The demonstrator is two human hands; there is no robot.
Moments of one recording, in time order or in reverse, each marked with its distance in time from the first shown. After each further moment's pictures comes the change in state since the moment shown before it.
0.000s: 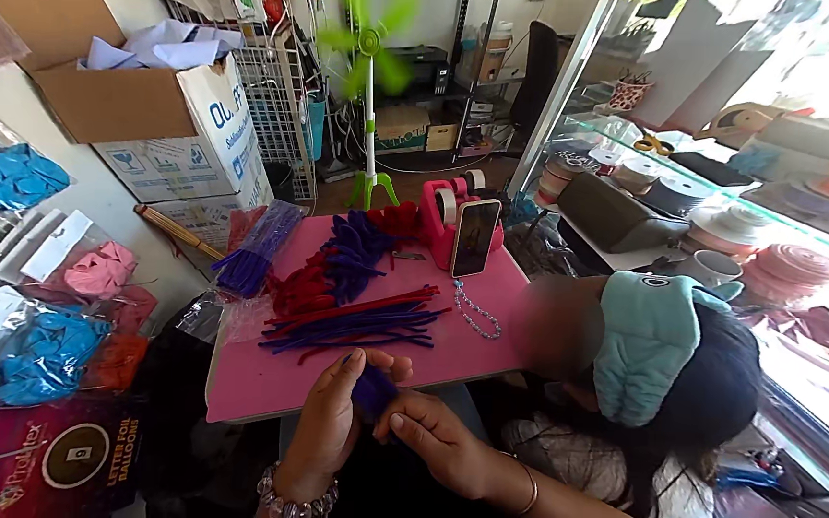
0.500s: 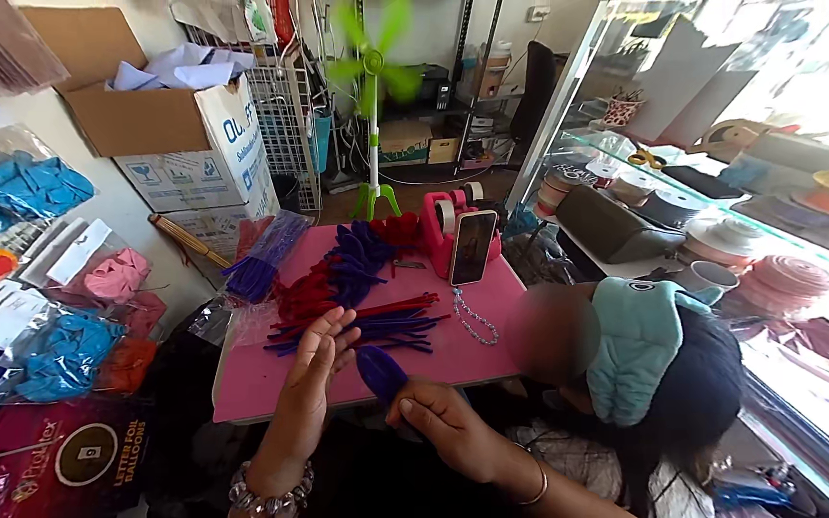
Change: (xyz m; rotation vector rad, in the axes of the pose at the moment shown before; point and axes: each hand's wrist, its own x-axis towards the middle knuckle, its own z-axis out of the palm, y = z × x) left_hand 0.006 0.028 -0.012 0.381 0.093 0.219; right_hand 0.008 -0.018 -0.020 -0.113 -0.011 0.002
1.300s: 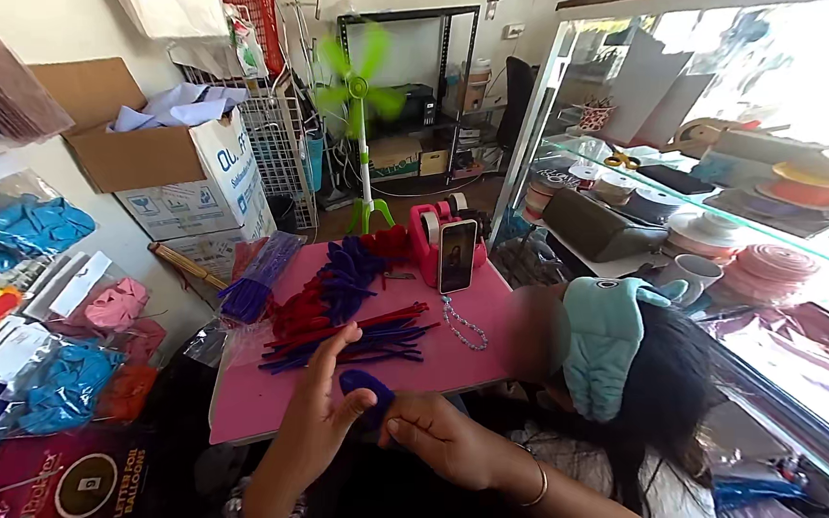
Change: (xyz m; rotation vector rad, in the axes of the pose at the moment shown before) left_hand 0.002 0.004 0.008 0.627 -0.185 0.350; right_hand 0.001 -0.014 -0.011 -0.059 -0.113 -0.046
